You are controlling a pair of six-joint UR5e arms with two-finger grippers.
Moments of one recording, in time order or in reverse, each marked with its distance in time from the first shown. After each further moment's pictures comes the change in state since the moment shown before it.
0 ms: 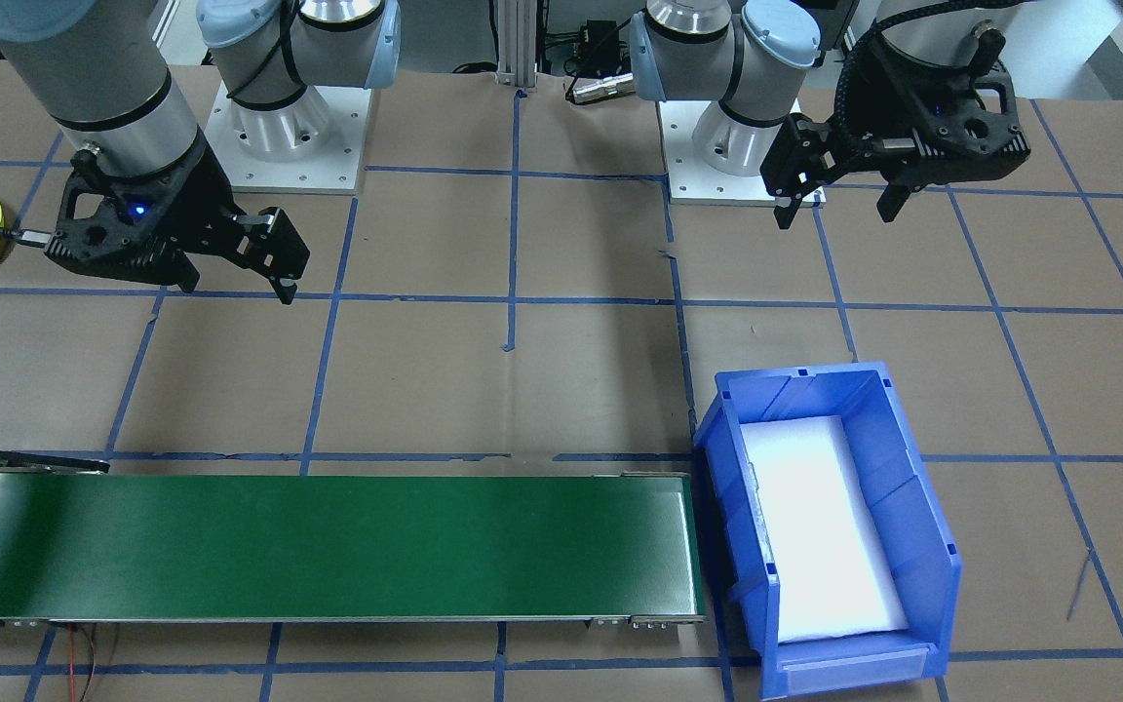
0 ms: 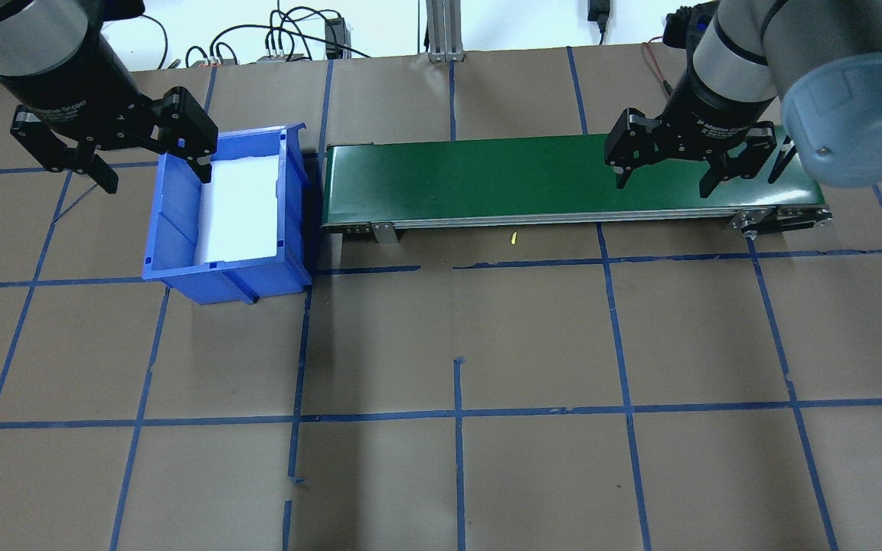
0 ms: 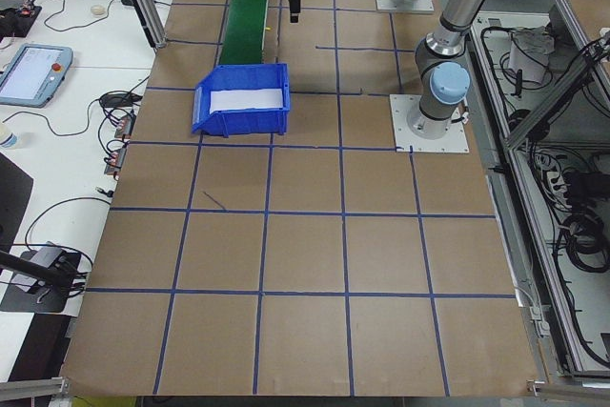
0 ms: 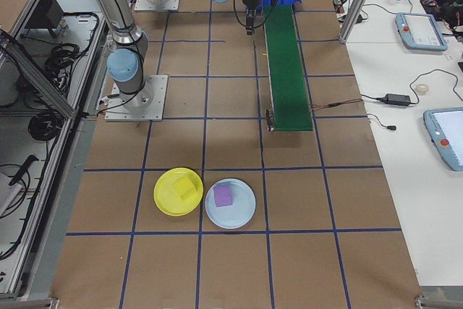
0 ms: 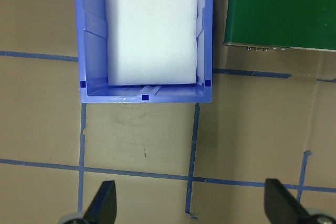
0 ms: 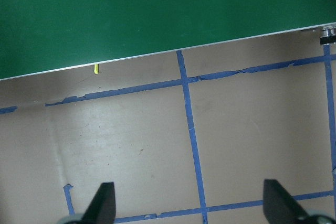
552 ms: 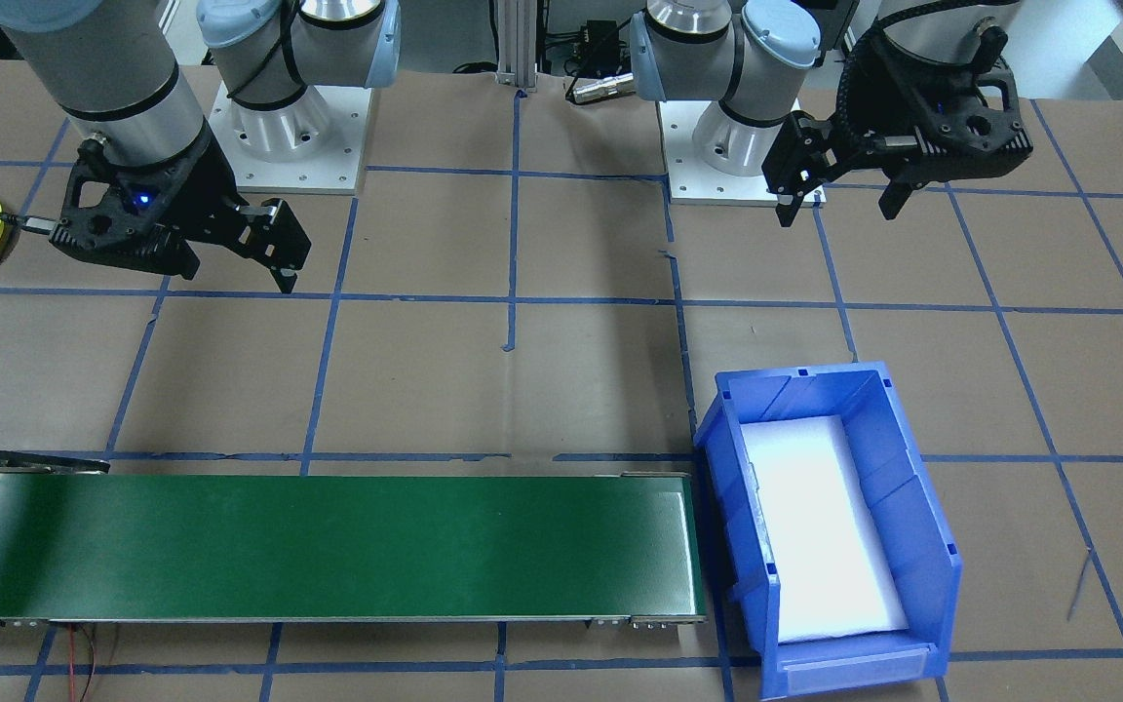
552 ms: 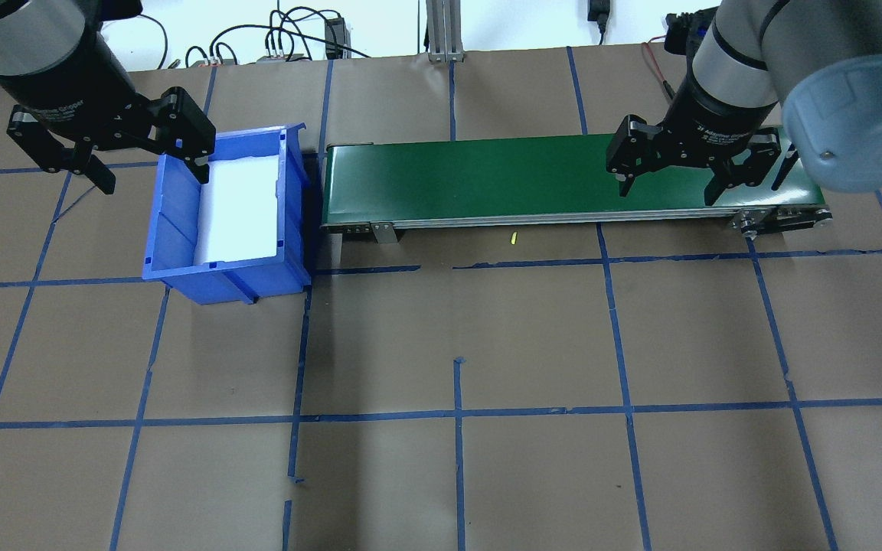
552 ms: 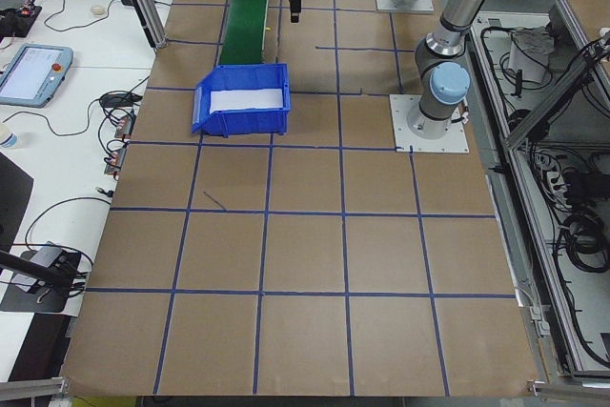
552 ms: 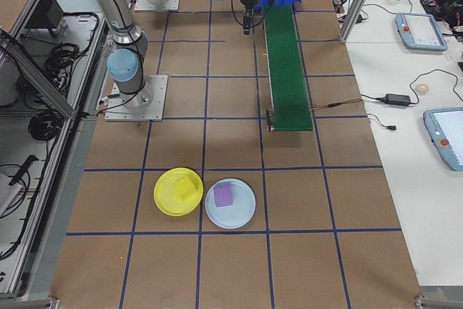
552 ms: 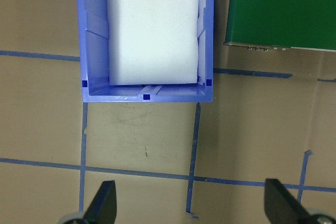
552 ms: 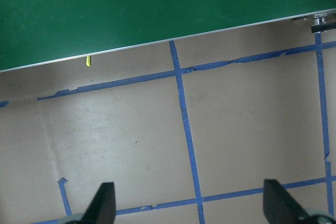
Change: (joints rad) left arm 0.001 0.001 0.001 -0.007 0.003 -0.001; right arm 0.009 -0.013 0.003 0.031 -0.026 0.025
